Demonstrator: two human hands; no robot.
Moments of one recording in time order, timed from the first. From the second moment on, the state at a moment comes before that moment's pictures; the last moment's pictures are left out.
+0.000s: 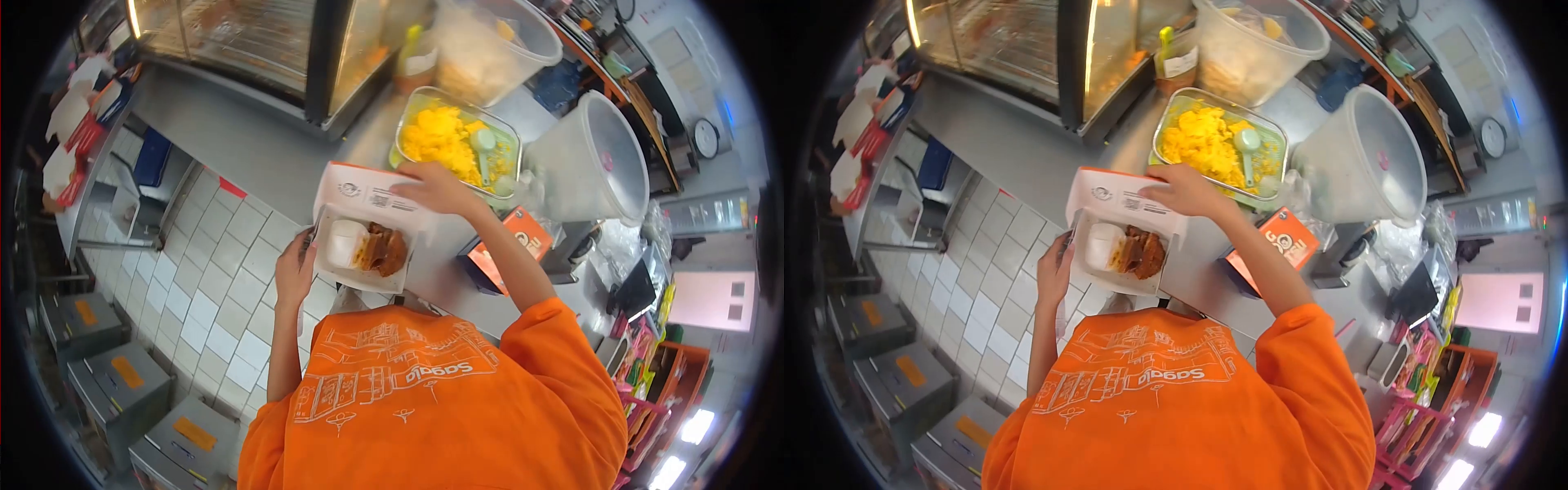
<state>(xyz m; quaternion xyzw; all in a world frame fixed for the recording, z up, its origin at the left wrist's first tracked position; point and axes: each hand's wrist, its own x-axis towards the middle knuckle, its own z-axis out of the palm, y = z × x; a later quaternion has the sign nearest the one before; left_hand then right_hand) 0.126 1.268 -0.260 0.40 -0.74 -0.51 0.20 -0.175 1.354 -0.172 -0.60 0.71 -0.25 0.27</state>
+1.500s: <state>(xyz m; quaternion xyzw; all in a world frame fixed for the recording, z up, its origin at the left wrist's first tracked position) 0.023 1.255 -0.258 0.43 -0.60 -0.59 0.33 -0.266 1.352 -0.168 -0.55 0.82 -0.16 -0.01</state>
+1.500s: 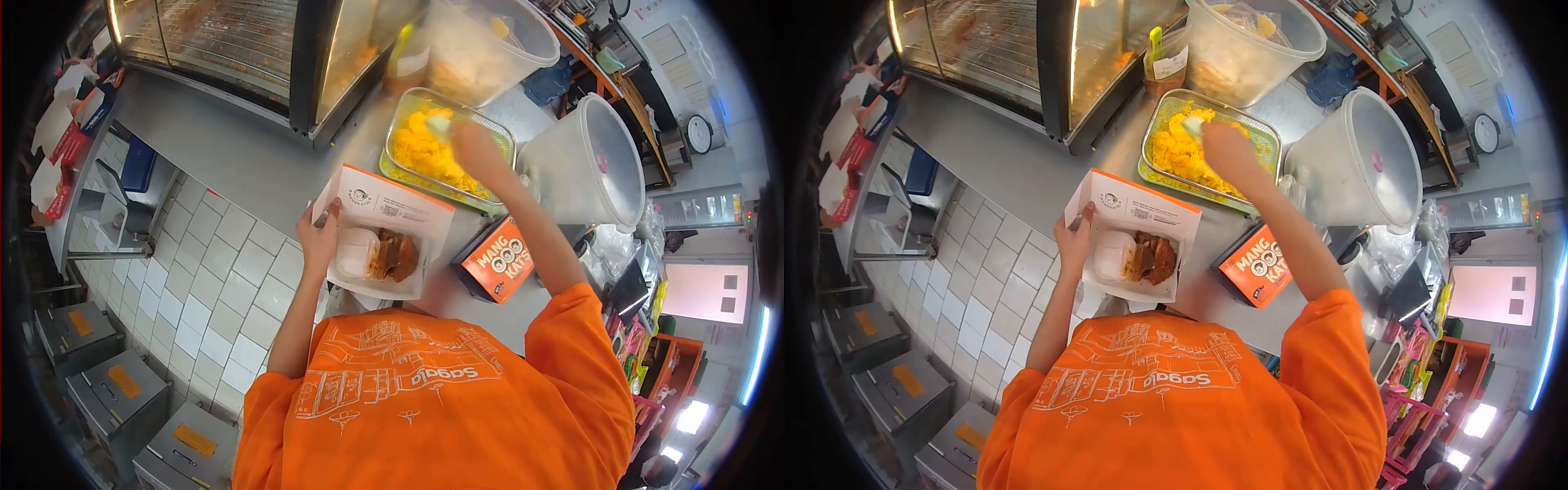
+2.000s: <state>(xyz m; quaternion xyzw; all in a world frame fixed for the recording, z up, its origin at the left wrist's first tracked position) 0.041 1.279 -0.258 0.46 -0.50 -0.63 0.39 -0.226 1.328 -0.211 -0.57 0.80 0.00 0.18</state>
